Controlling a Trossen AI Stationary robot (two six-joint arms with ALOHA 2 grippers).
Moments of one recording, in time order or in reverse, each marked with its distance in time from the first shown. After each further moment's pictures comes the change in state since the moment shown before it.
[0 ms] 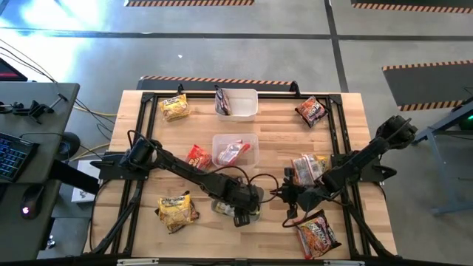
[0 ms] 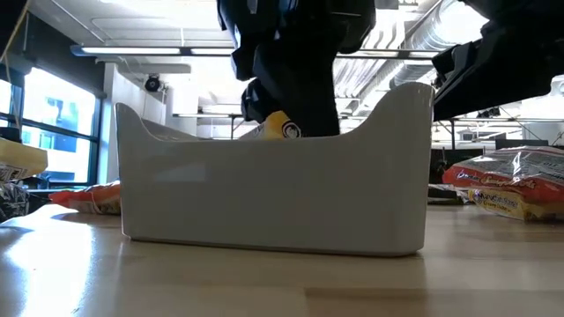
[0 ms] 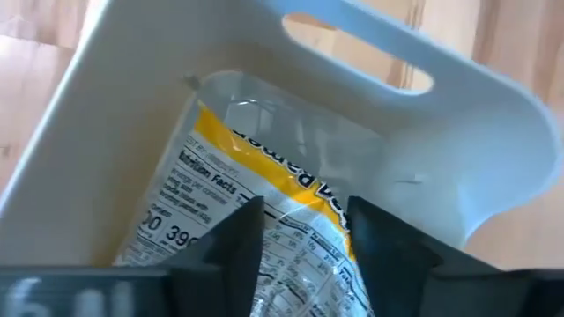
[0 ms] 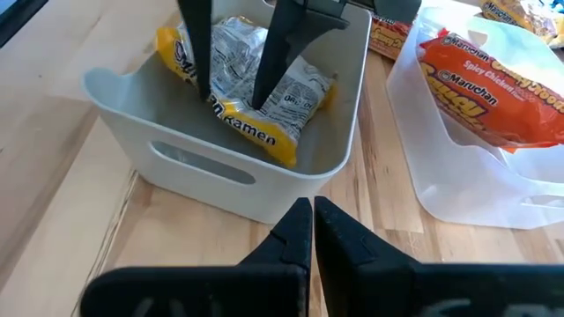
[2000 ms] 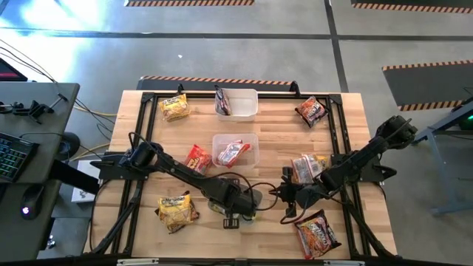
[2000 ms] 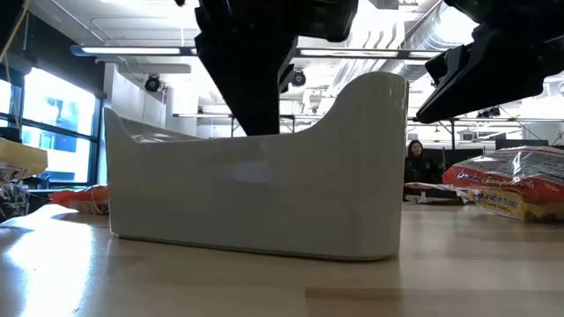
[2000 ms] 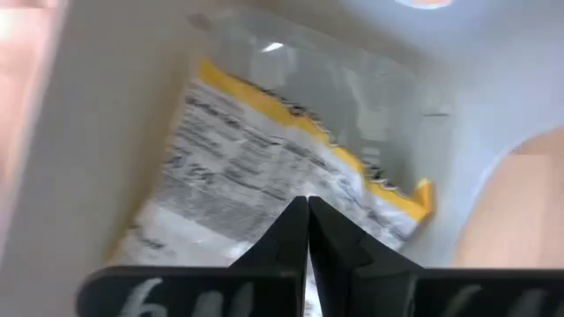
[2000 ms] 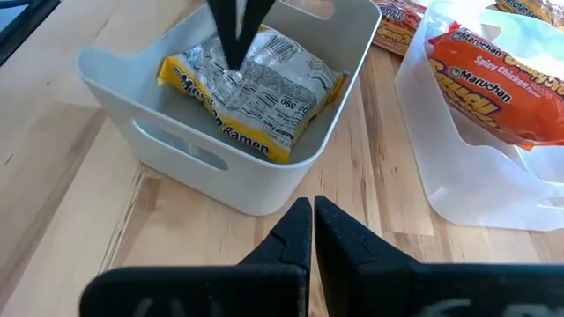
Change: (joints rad) left arm -0.034 0.027 0.108 -0.263 -0.012 0.159; right arm -0.033 0.000 0.000 0.013 -0.058 0.000
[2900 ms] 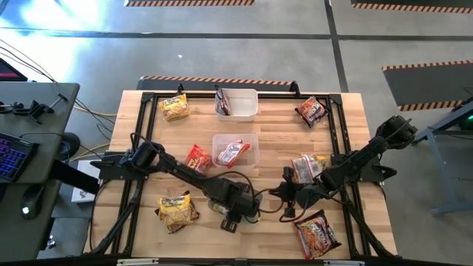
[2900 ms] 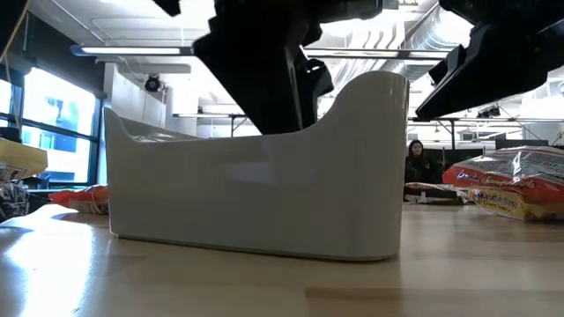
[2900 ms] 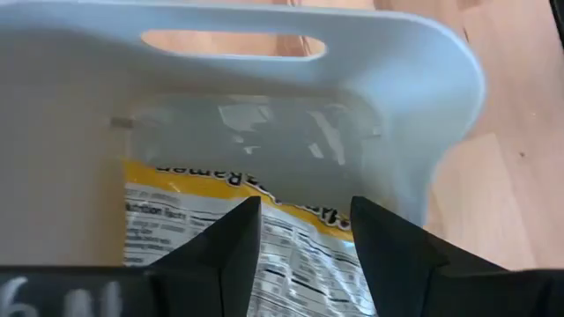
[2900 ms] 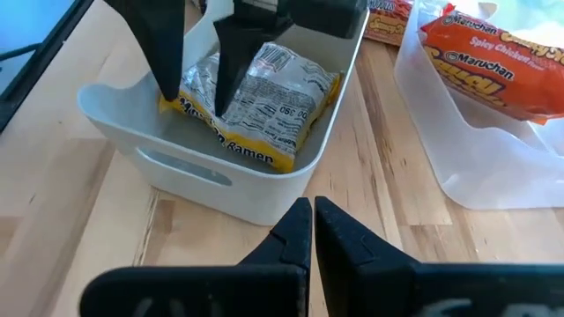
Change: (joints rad) left arm 0.009 0.019 -0.017 0.142 0.117 0.322; right arm 0.001 0.000 0.000 0.016 0.000 0.130
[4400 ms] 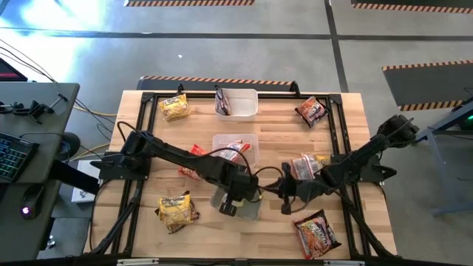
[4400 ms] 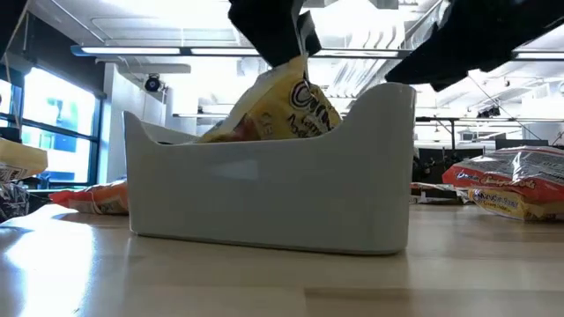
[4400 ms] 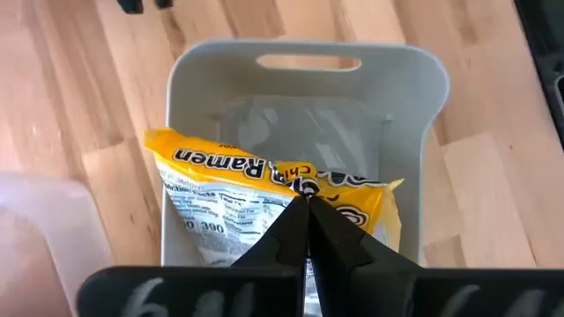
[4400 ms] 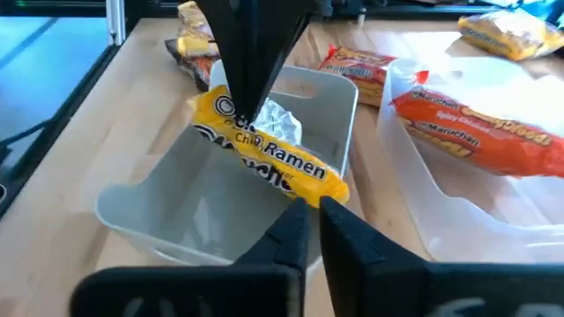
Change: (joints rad) left arm 0.100 -0.154 0.000 -0.101 0.018 0.073; right arm -0.053 -0.027 0.000 0.140 -0.001 -0.074
